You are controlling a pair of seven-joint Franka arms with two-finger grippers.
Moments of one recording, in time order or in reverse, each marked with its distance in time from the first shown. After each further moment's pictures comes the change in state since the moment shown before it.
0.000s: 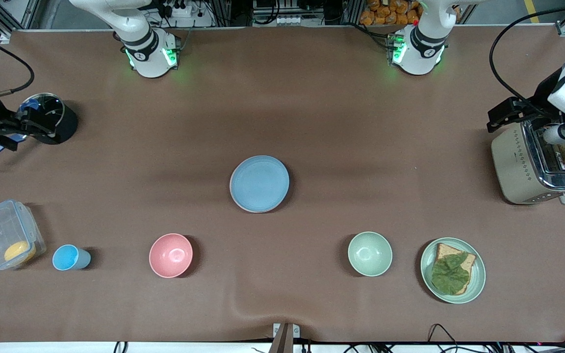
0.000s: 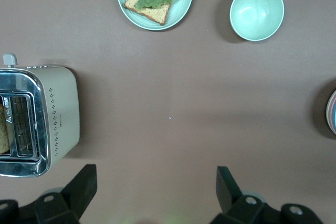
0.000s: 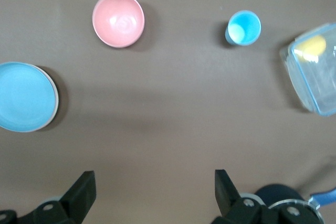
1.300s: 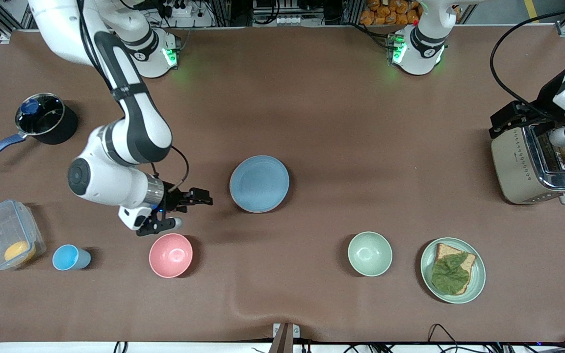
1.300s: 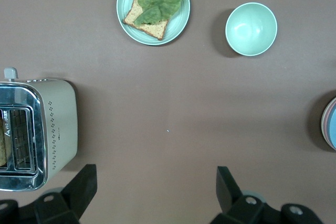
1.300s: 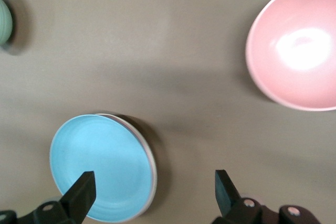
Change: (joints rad) left arm 0.005 0.001 -0.005 -0.002 -0.004 0.055 0.000; right arm 0.307 0.438 -0.022 -0.065 0.406 0.533 0.000
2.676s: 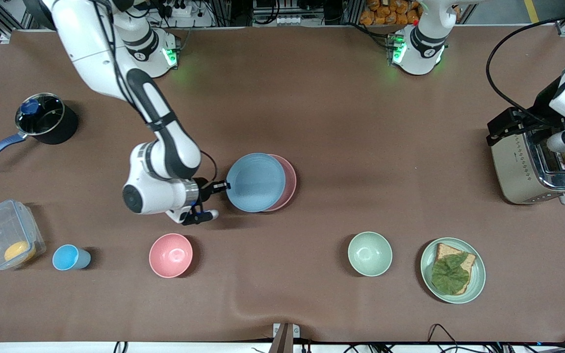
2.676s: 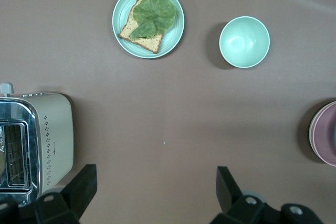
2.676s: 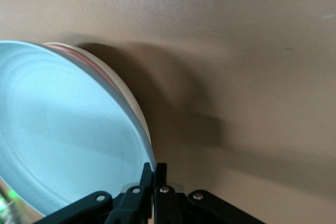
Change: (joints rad) left arm 0.013 0.012 -0.023 -0.001 0.002 0.054 0.000; right arm 0.013 0.217 0.109 -0.054 0.179 -0.005 -0.029
